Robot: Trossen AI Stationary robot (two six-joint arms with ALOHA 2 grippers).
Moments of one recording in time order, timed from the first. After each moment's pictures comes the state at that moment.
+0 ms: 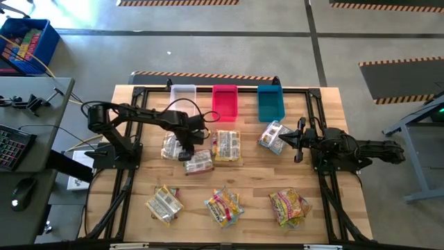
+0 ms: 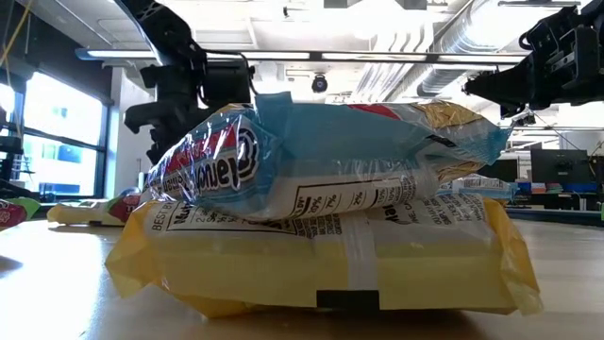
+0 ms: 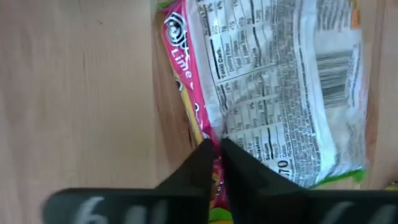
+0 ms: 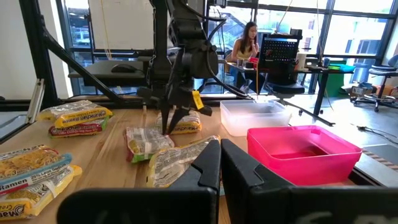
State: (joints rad) left arm 0.25 1.66 0.89 -0.63 0.34 0.24; right arm -0.05 0.01 0.01 0.04 0.12 -0.05
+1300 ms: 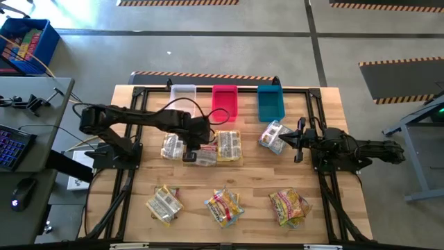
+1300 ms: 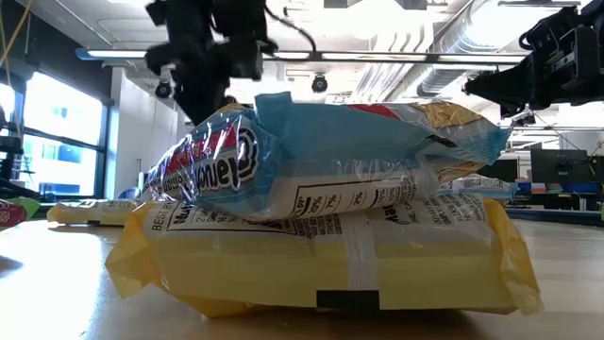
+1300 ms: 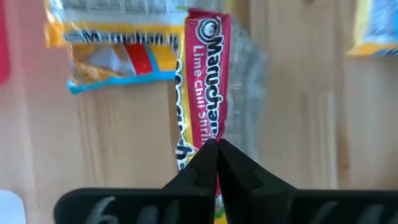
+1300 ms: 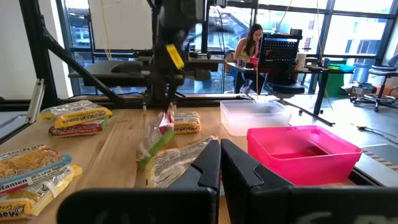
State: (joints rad) left arm 0.11 1.55 1.13 -0.81 0.11 0.14; right arm -0.05 0.01 0.01 0.04 0.12 -0.05
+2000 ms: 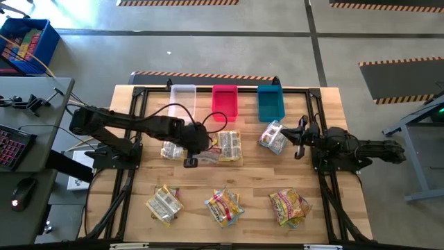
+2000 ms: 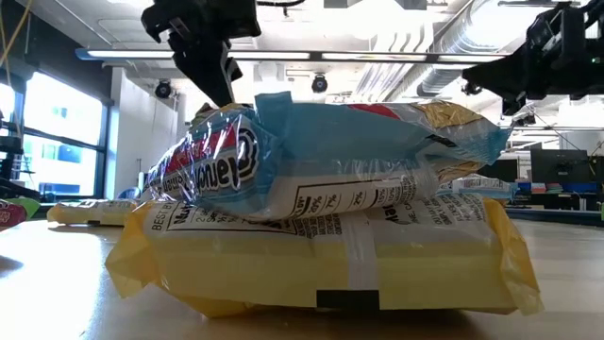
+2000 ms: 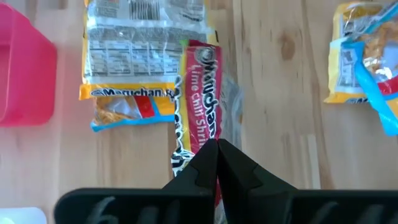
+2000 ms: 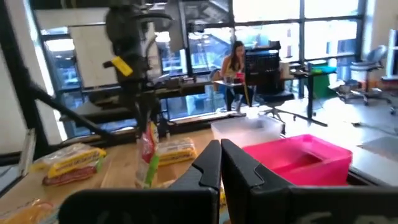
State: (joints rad) left arm -0.03 1.47 1.13 -0.71 -0.04 0.03; right arm -0.05 0.04 0.01 0.15 0.20 0.08
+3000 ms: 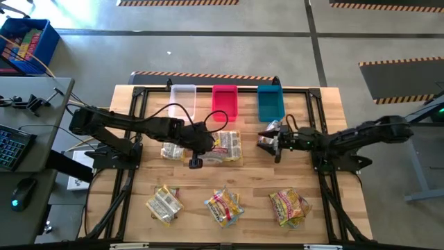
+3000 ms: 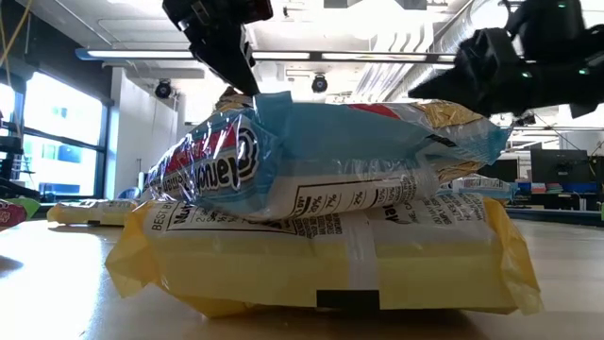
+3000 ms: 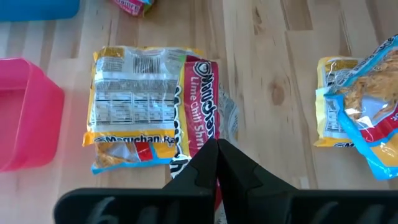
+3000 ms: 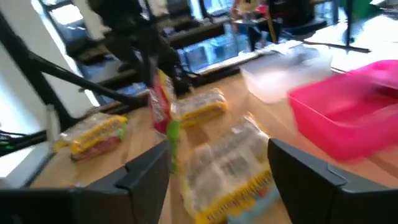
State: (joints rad) left arm -0.05 1.47 1.12 -0.57 -0.05 0.03; right arm -0.04 1.13 0.14 0.93 0.06 0.29
